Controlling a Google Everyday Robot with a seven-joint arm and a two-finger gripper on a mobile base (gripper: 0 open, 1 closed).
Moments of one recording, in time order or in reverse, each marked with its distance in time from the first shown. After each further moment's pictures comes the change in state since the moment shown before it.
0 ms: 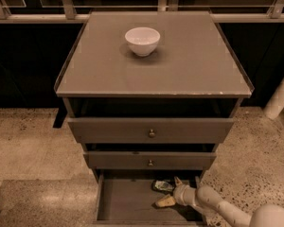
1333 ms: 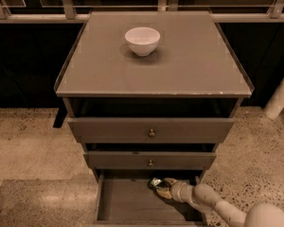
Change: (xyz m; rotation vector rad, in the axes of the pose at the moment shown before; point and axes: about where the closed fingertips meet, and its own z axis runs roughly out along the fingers) arm -0.013 -0.006 0.019 0.006 -0.029 -0.028
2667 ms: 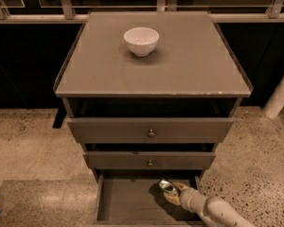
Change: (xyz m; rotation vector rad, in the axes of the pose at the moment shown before) arm -0.031 0.021 -0.088 0.113 -0.087 0.039
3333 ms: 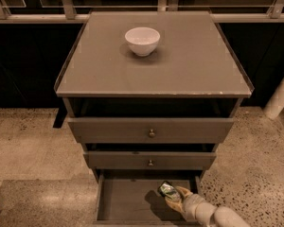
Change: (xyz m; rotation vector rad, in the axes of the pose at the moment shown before) arm -0.040 0.037 -0.069 0.034 -0.040 0.027
